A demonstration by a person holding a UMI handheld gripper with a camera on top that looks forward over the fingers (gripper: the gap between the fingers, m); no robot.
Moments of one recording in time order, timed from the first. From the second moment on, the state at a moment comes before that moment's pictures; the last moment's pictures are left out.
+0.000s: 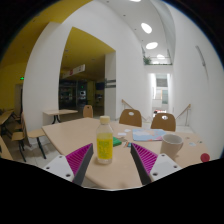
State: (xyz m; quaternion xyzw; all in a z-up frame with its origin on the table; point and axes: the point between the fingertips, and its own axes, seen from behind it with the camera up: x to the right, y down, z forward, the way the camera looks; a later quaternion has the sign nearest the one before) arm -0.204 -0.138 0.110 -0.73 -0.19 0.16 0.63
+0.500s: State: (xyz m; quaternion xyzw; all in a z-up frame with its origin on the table) arm -0.296 -0.014 0.064 -0.76 -0.17 0.14 0.62
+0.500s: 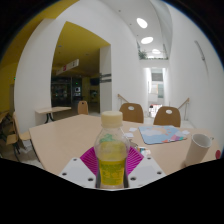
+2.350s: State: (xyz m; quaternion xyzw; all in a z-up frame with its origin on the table) arm 0.249 0.050 0.068 -0.78 0.01 -0.05 0.63
